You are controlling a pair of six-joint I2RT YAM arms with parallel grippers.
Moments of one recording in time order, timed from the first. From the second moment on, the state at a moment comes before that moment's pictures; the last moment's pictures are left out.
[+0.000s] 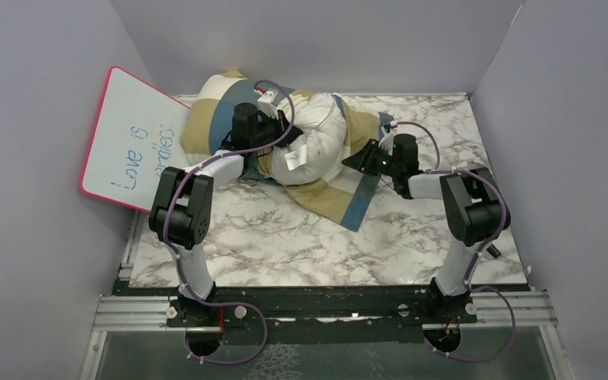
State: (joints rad) left arm -0.28 1.88 1.21 0.42 0.54 -0.31; right arm 0.24 1.85 0.91 0.55 -0.54 0.66
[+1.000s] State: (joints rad) left arm -0.28 1.88 1.21 0.43 0.54 -0.32; right arm 0.40 2.03 0.98 0.64 -0.23 0.86
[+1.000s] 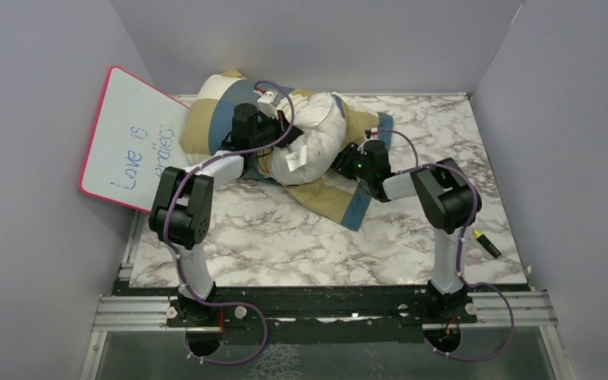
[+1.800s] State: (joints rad) left arm -0.45 1.95 1.35 0.28 0.08 -0.24; right arm 0.34 1.47 0.54 0.94 -0.52 0.69
